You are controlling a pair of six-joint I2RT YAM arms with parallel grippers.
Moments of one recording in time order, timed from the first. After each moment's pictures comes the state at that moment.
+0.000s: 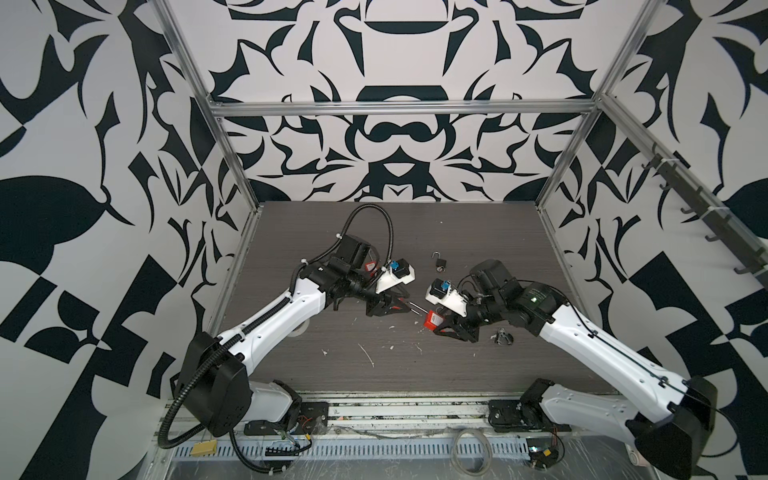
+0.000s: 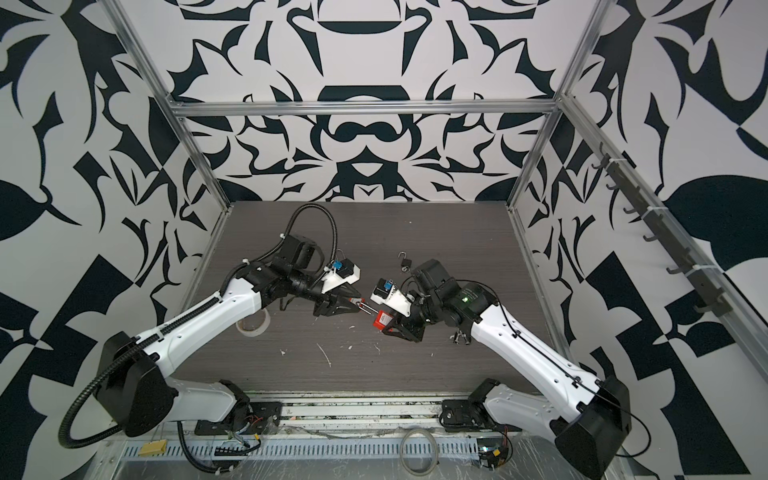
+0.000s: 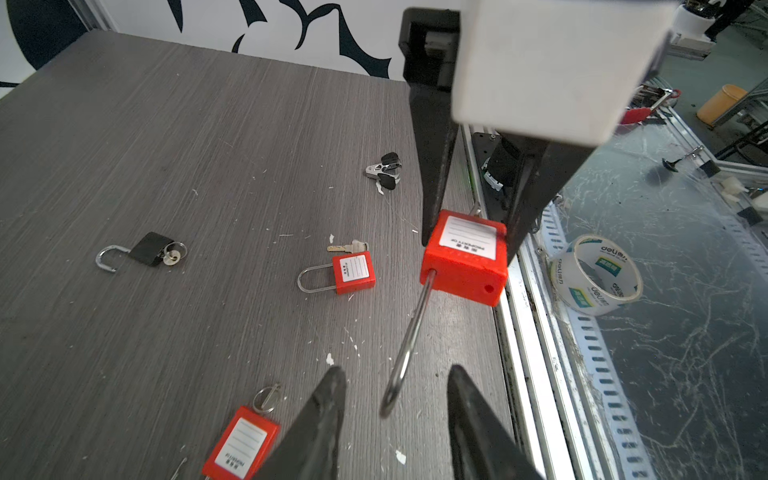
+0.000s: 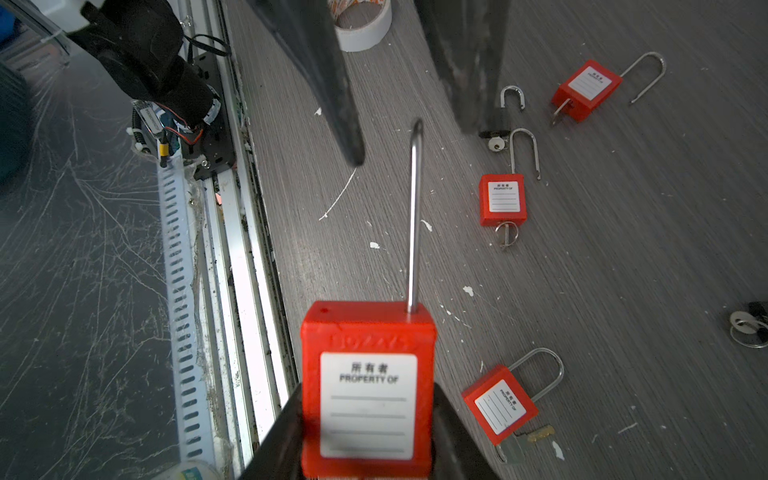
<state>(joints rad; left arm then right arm) -0.63 1.38 1.08 -0.56 0.87 0.58 0.66 1.09 0.97 -0.84 -0.53 -0.35</state>
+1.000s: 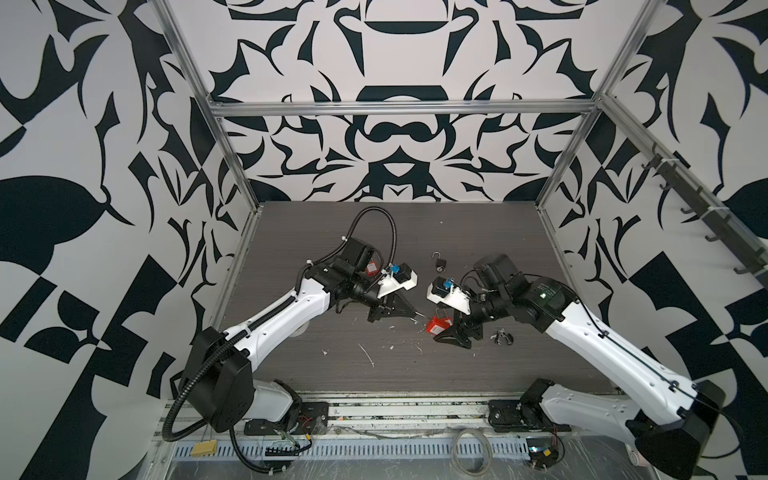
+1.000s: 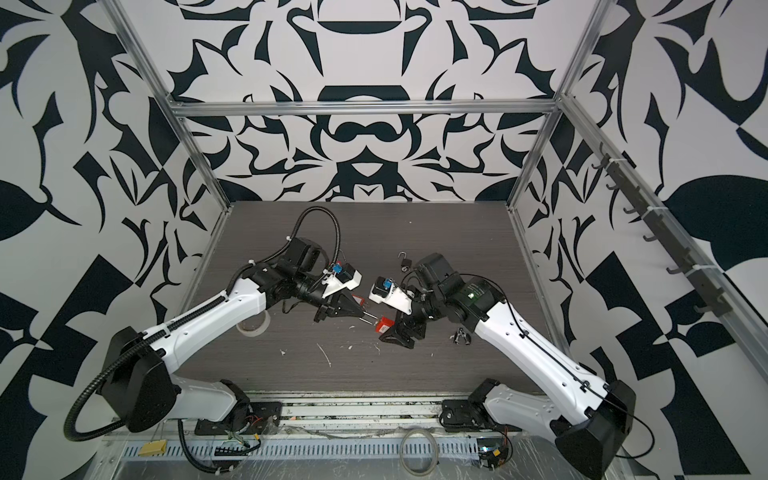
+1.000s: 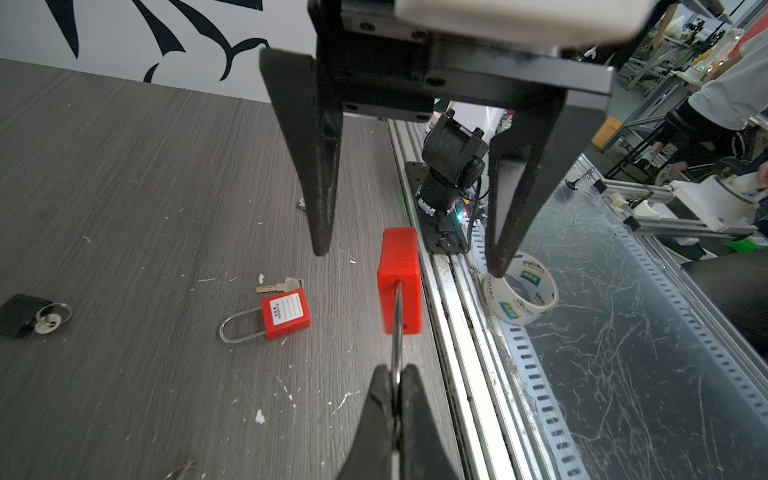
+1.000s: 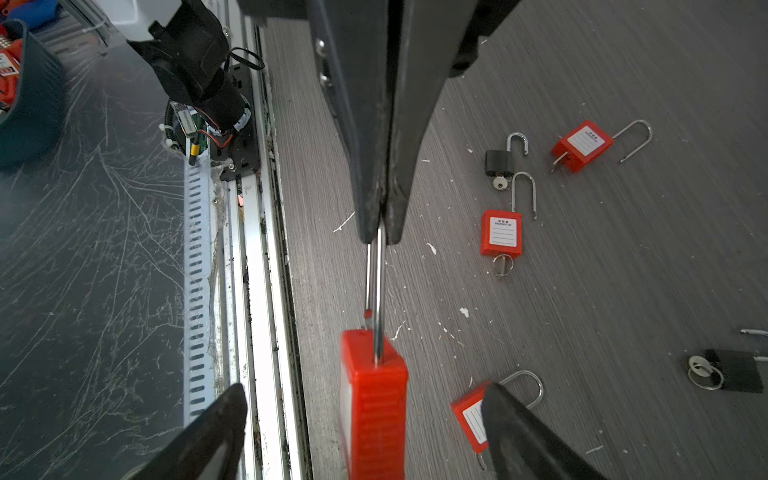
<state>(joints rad) -0.65 1.39 1.06 -0.55 1.08 0.58 0.66 1.09 1.07 -0.93 -0.56 -0.45</state>
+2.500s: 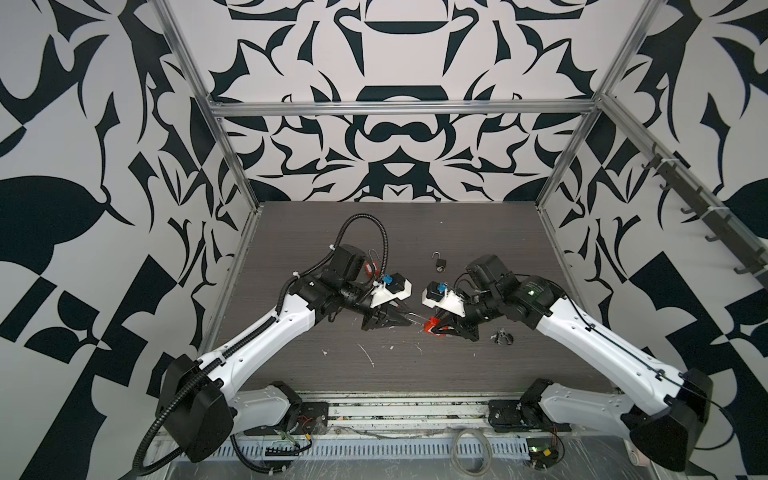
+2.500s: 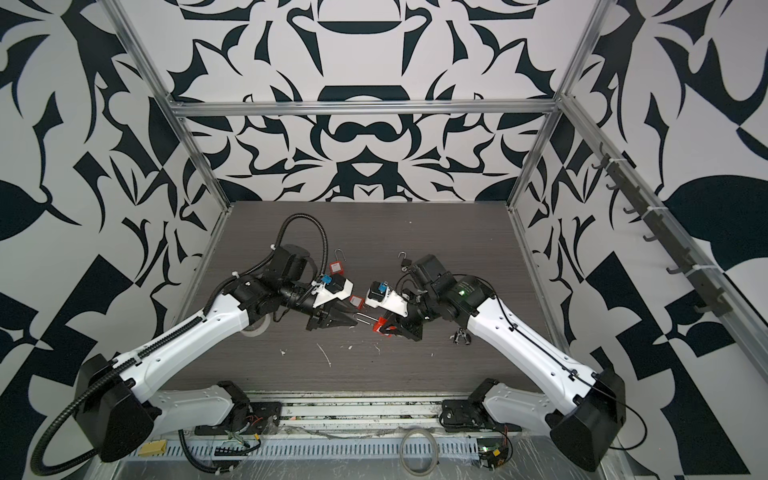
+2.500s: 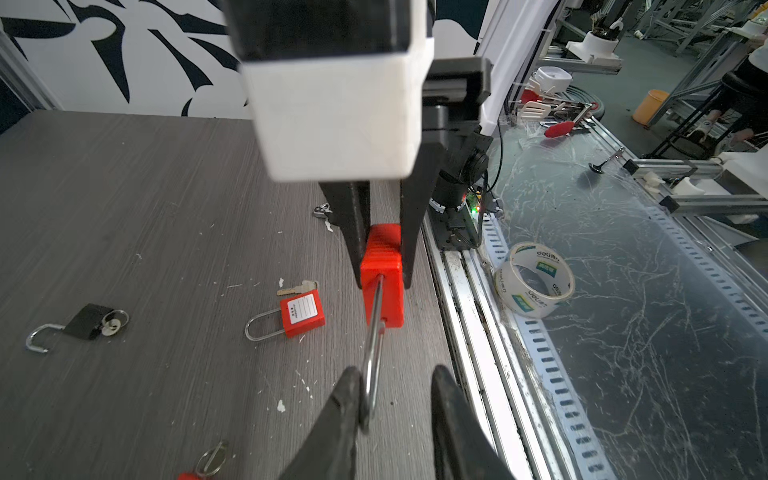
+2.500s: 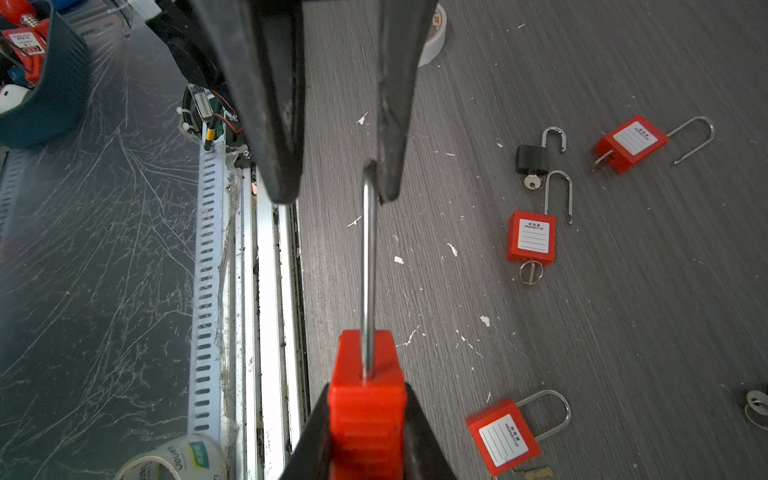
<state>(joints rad) -0.67 1.24 0.98 -0.53 0.99 0.60 0.66 1.14 1.04 -0.90 -0.61 -0.49</state>
